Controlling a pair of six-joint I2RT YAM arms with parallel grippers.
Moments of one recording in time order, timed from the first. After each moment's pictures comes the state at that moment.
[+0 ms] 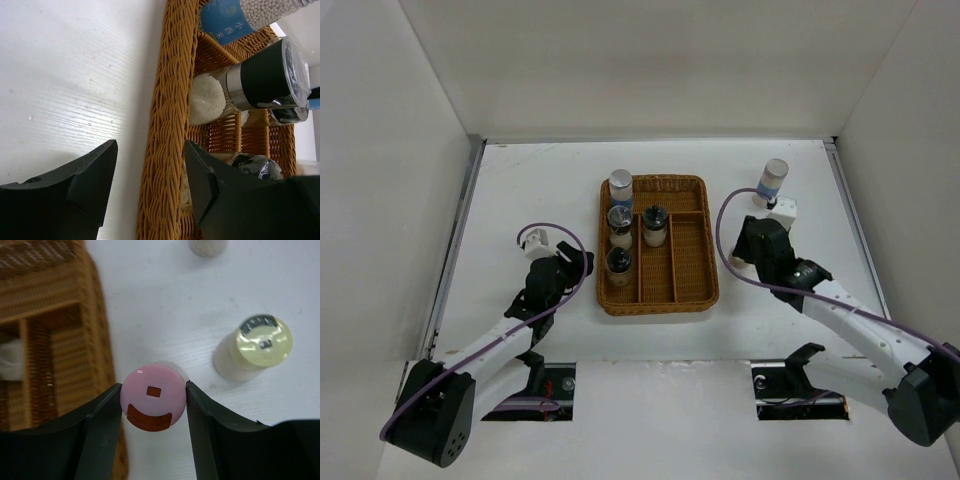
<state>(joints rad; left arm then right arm) -0.37 0.93 0.18 0.39 -0.19 -0.82 0.54 1.02 0.66 -0.27 0.56 0.53</state>
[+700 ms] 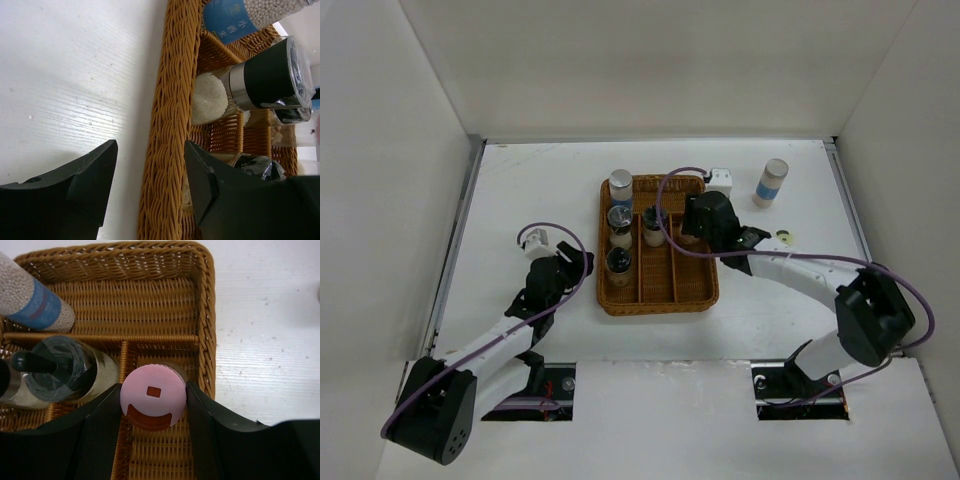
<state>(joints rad) -0.37 0.95 0.18 0.40 -0.18 -0.83 0.68 1.47 0.96 0.00 0.48 0.43</state>
